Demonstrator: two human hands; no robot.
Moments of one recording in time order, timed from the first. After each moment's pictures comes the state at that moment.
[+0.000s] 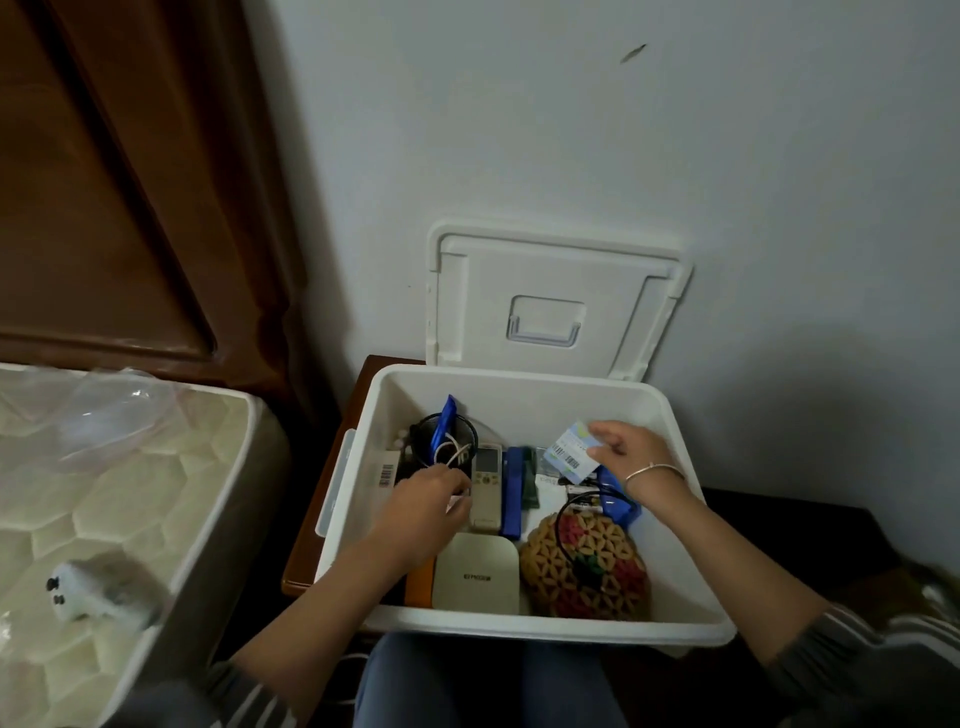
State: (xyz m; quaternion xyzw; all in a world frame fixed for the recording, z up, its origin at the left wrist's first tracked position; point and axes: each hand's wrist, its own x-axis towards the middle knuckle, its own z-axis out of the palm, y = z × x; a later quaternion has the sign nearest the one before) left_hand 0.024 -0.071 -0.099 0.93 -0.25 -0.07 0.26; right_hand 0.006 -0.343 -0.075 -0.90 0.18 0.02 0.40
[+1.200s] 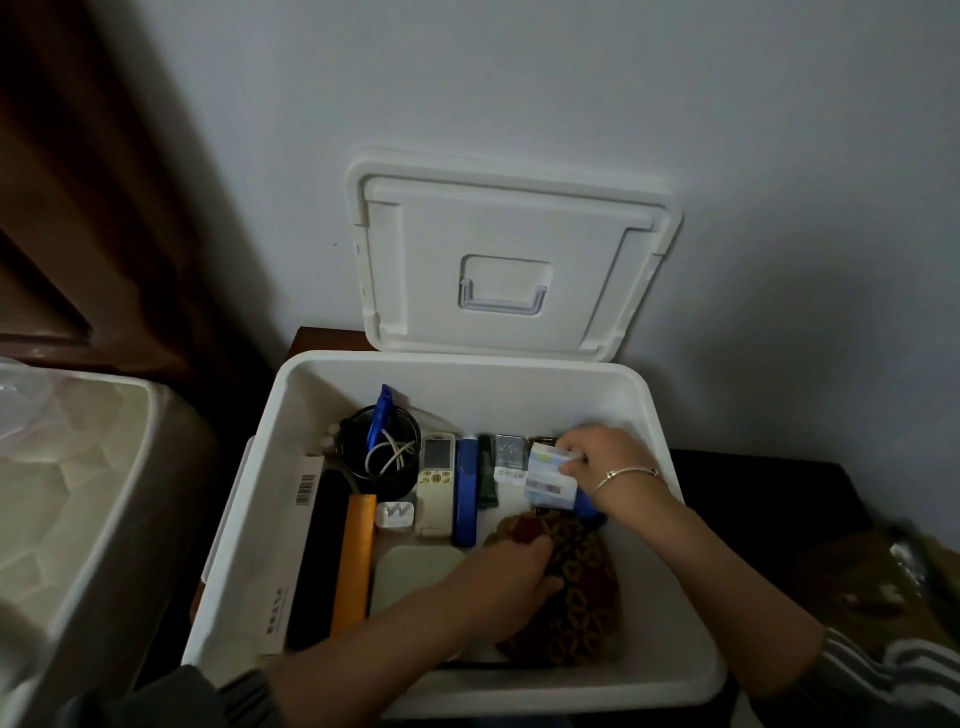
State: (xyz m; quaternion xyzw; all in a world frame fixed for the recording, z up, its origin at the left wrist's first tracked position) left_hand -0.005 -0.194 -0.130 0.84 -0.38 -0.33 0.22; right_hand 0.034 -0.367 -0.093 -0.96 0.13 0.19 0.13
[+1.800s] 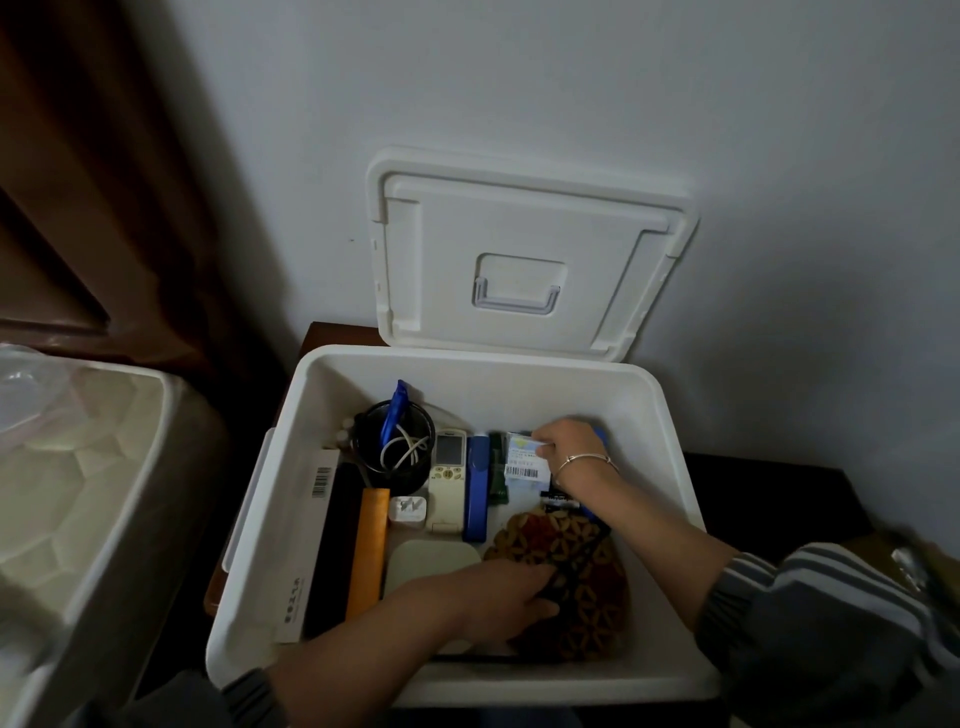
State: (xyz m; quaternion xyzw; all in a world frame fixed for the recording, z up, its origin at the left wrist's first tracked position) left_hand -0.001 -0.172 -0.123 0.76 -0.40 -0.47 0.24; right_hand 0.071 -0.344 -0.136 -0.94 0.14 0.24 0.18
